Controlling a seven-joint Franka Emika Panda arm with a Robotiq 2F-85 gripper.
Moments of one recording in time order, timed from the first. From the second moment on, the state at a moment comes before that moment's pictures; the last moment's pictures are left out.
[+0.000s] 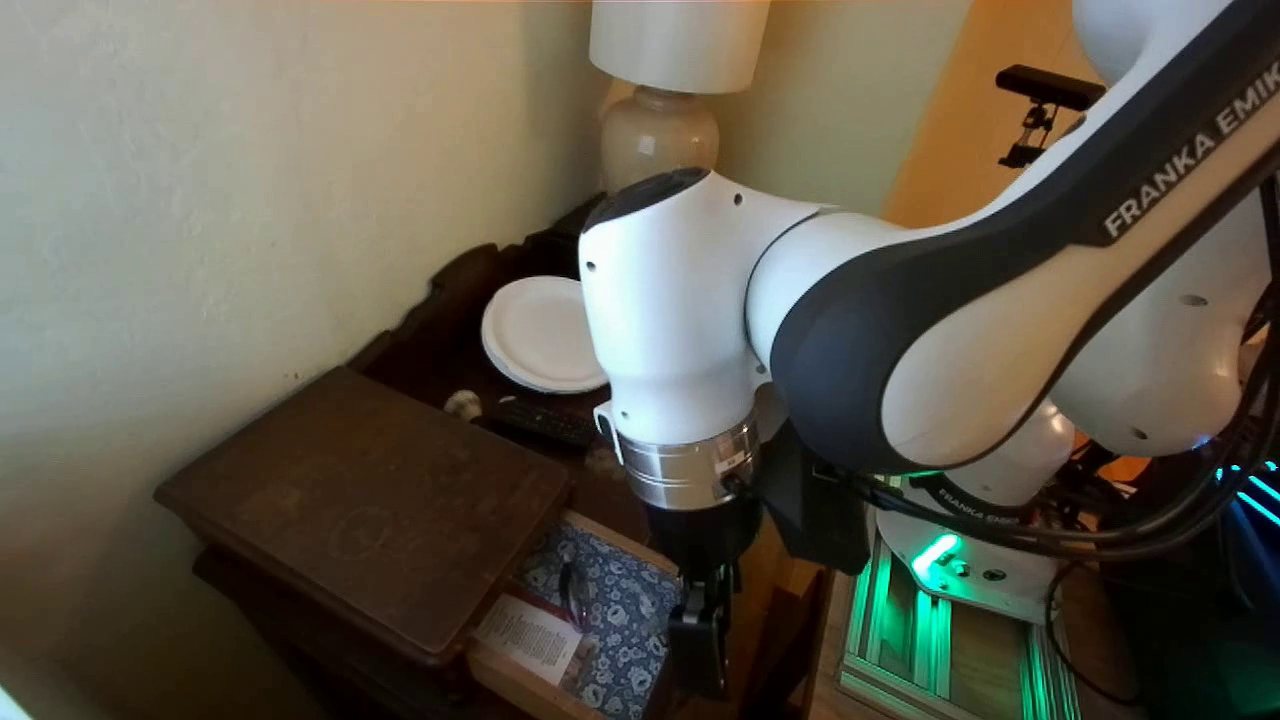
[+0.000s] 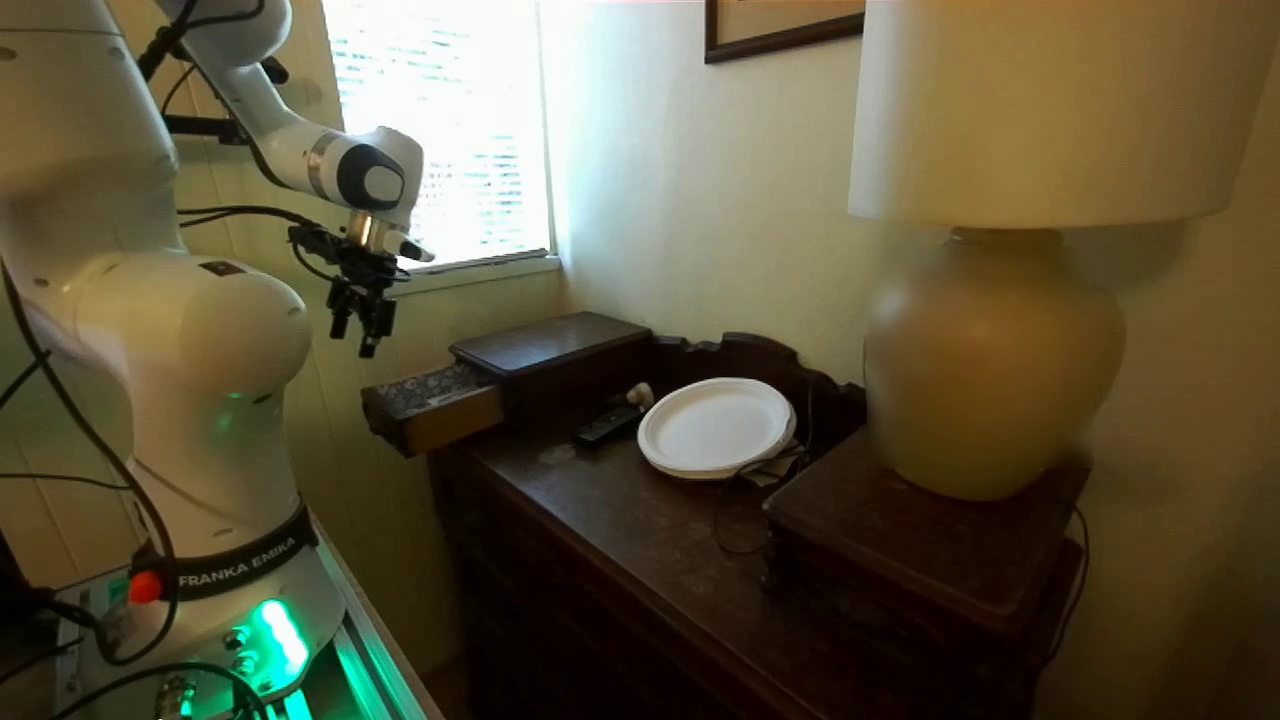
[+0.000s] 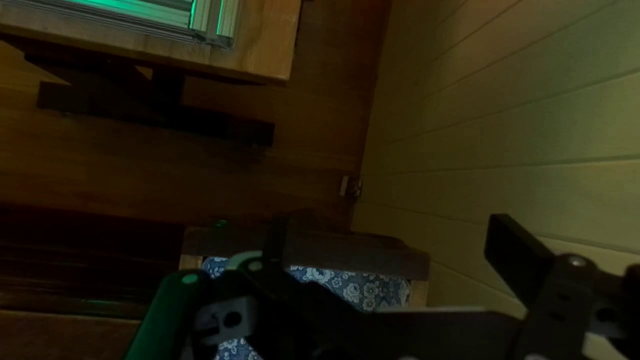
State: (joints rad) arm 0.40 -0.16 0.45 -2.50 0.46 2.13 0.37
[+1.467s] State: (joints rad) arm 0.46 -0.02 0.49 -2.51 0.42 2.17 0.54
